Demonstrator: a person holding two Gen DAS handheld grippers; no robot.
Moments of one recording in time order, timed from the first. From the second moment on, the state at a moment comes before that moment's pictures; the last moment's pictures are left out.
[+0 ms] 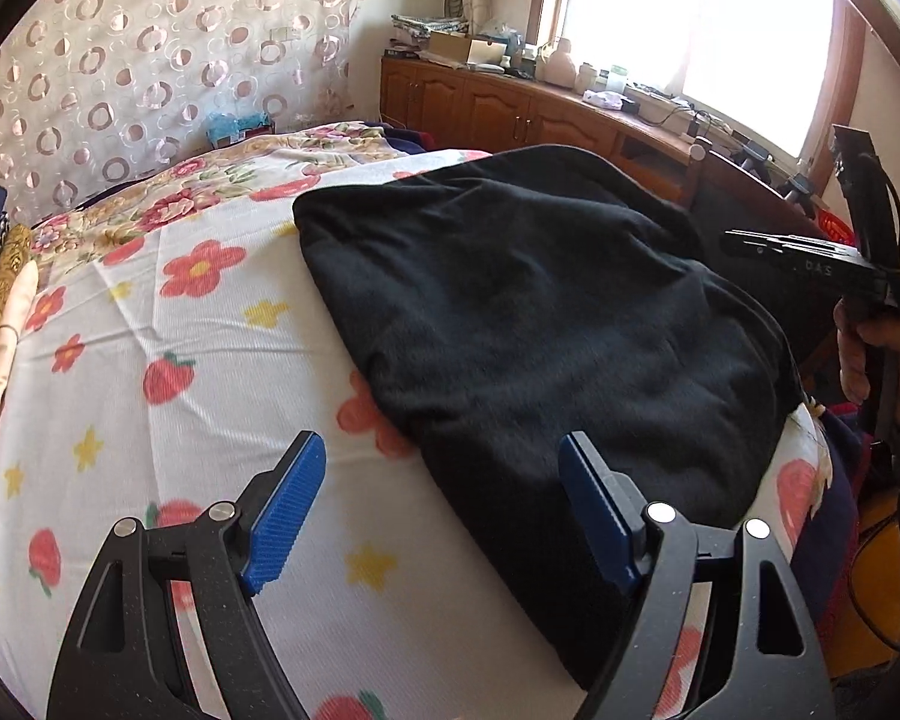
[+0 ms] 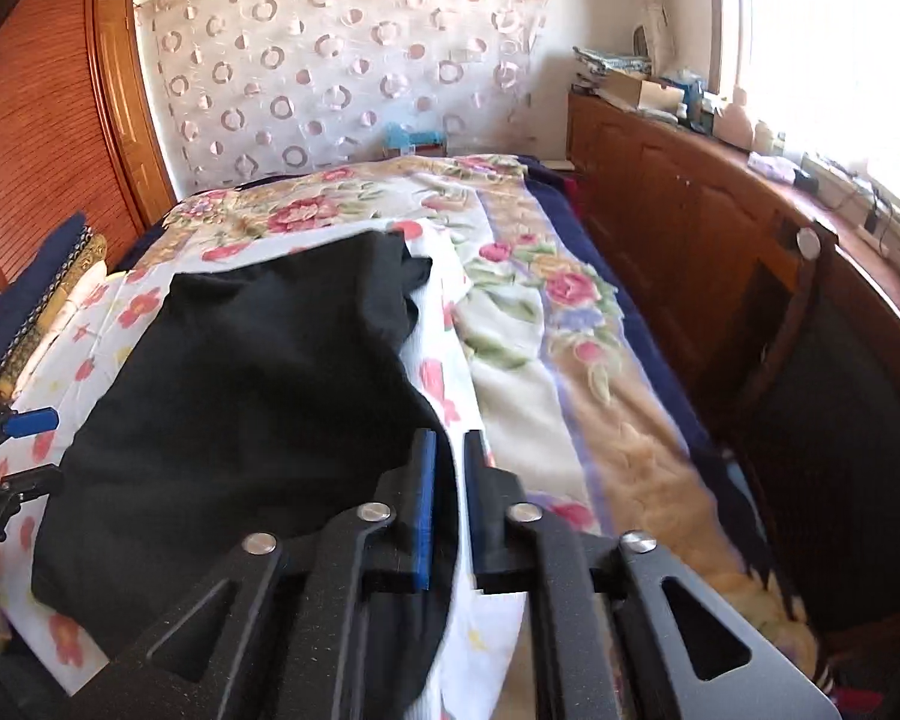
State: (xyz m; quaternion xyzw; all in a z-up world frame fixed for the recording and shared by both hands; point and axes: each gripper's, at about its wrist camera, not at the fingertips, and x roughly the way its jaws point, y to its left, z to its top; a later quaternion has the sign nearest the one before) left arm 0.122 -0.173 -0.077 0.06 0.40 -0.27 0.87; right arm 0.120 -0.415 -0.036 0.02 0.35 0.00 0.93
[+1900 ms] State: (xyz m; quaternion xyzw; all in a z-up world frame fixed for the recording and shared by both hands) left arm 0.093 -0.185 0.010 0.00 0.34 -0.36 0.87; right arm 0.052 -0.369 -0.069 -0.15 0.34 0.15 0.92
